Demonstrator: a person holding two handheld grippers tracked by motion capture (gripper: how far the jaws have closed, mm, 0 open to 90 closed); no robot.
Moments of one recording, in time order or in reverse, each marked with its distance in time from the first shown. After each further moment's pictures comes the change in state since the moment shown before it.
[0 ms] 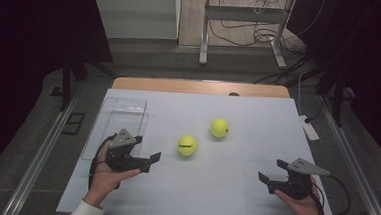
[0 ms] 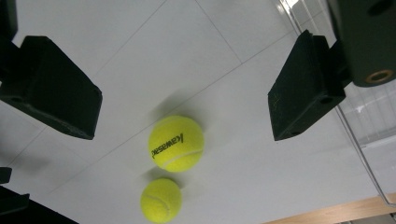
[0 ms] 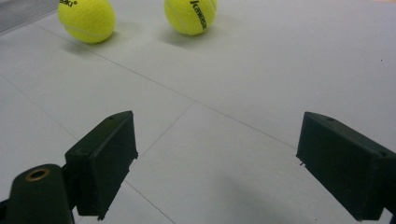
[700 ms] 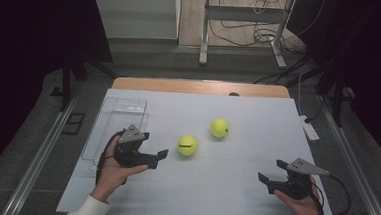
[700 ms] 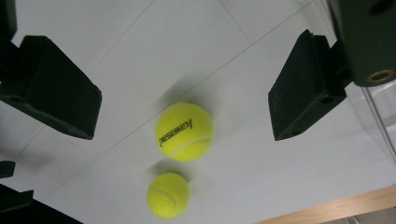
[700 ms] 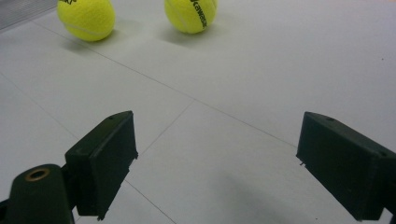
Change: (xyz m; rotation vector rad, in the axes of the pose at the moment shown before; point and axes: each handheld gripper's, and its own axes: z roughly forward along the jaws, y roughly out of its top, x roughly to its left) left arm -0.008 0.015 0.013 0.011 -0.011 0.018; right arm 0.000 -0.001 0.001 0.005 0.003 -0.002
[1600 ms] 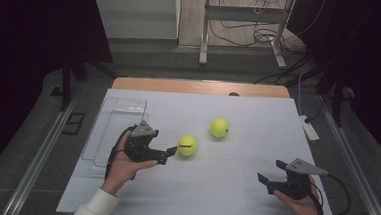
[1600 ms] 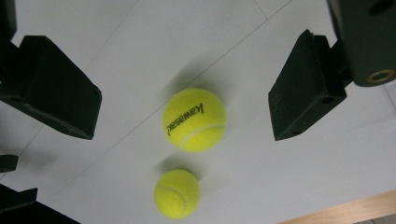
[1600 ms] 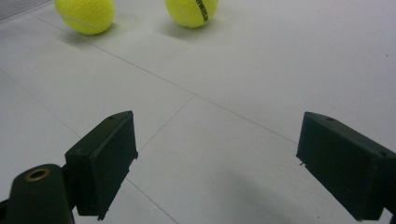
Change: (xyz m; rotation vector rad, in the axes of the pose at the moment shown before) left arm -0.003 0.014 0.024 0.029 -0.036 0.005; right arm 0.000 -0.001 0.002 0.014 0.001 -0.010
